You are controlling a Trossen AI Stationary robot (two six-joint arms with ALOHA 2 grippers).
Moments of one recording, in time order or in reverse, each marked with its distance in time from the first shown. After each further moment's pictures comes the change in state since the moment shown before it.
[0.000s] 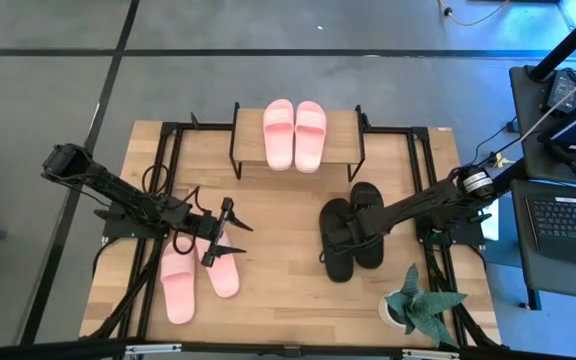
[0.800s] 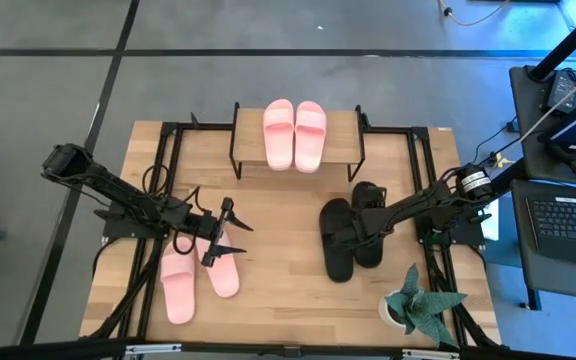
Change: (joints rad) left arm 0.002 0.000 0.000 -0.006 -0.003 0.004; right arm -0.028 0.007 -0.187 0.030 0.101 0.070
